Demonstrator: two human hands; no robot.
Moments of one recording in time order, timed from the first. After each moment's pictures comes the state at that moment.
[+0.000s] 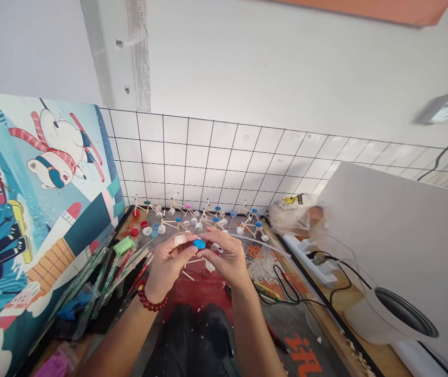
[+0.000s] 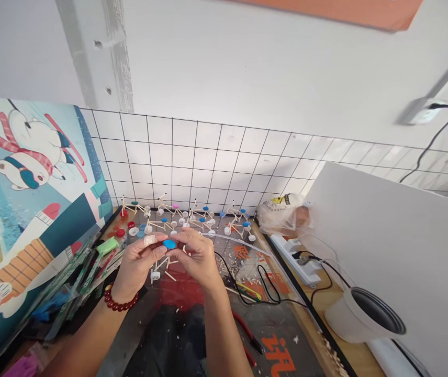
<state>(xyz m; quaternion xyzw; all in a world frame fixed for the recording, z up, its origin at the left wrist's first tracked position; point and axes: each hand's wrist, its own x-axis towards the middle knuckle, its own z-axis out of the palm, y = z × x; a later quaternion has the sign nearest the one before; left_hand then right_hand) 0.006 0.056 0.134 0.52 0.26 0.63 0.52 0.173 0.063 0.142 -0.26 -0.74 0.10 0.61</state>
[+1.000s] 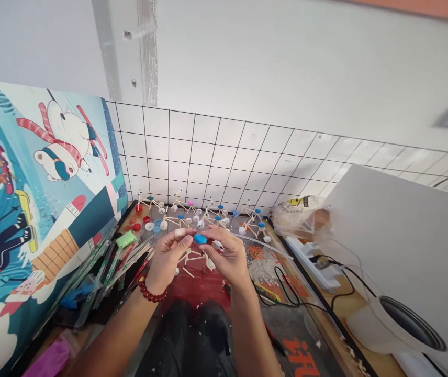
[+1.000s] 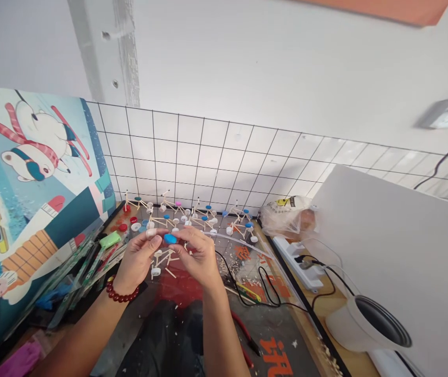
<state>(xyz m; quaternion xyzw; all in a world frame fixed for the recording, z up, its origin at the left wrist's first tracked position) 0.003 0.062 0.128 0.46 0.29 0.62 0.56 0.172 0.062 0.144 -0.28 -0.74 0.10 0.60</state>
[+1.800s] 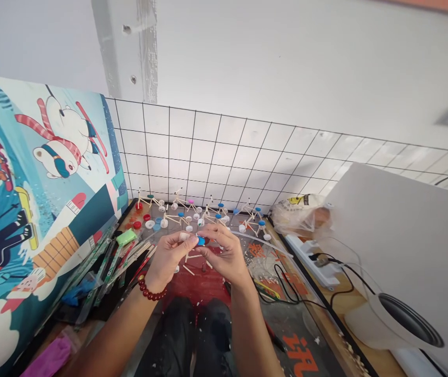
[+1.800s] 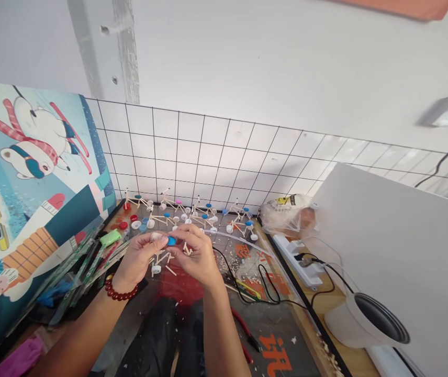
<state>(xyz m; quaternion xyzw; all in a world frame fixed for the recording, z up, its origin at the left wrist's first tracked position) 0.001 0.058 0.135 0.51 0.32 0.56 0.56 0.170 0.059 0.145 -0.28 -0.76 0.15 0.57</state>
